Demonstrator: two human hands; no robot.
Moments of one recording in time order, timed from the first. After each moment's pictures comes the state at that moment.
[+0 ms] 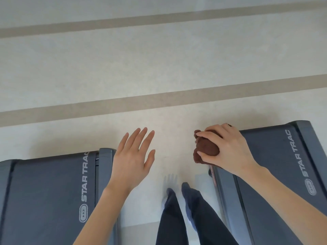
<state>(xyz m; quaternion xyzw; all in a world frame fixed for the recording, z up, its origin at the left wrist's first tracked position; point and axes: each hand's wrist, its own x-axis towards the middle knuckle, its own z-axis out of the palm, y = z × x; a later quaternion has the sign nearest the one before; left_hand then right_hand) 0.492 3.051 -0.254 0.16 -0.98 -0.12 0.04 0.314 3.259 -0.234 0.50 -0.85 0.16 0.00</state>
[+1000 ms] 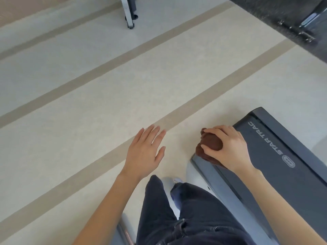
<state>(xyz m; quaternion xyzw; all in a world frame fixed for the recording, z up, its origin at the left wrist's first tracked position) 0.198 3.031 -0.127 -0.12 -0.99 -0.08 -0.02 0.157 3.288 -0.130 0.14 -0.96 0.25 0.03</state>
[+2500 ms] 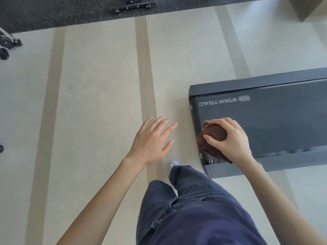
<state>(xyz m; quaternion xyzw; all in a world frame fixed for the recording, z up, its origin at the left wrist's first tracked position) -0.325 3.174 -0.129 -0.66 -0.74 -0.06 -0.10 -0.117 3.314 -0.138 -0.44 -0.83 0.32 0.14</state>
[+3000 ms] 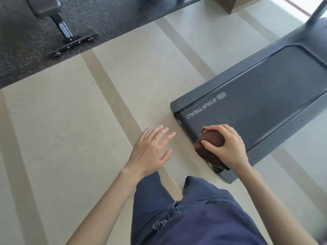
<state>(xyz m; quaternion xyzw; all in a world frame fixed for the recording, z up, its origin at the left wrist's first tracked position) -0.518 3.305 -0.143 -0.80 -0.58 -0.06 -0.13 -0.270 3.349 -0.142 -0.61 -0.71 0.28 0.22</state>
